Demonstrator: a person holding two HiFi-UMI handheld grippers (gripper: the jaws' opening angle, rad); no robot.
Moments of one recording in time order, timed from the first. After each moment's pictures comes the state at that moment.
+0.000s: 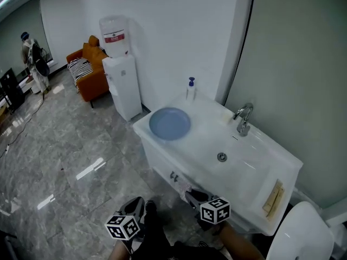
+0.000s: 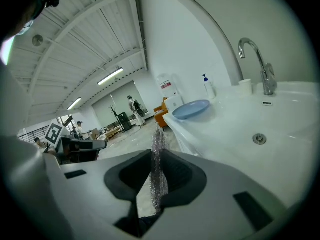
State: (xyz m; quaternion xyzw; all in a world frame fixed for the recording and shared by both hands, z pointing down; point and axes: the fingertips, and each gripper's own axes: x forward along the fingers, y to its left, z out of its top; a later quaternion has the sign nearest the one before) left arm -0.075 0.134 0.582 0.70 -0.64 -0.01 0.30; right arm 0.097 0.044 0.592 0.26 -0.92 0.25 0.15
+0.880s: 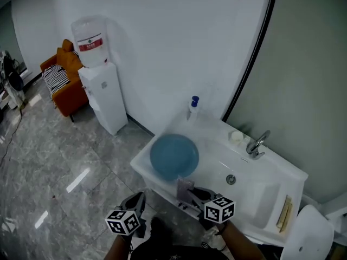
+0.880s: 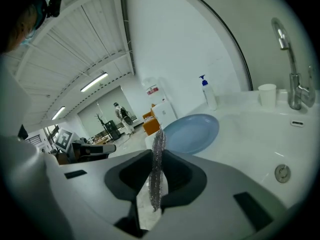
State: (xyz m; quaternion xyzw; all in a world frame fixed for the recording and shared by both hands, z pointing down) left arm -0.204 -0.109 0.574 0.76 -0.56 0.01 0.32; right arm -0.021 -0.154 0.565 0.32 -0.90 0.28 0.13
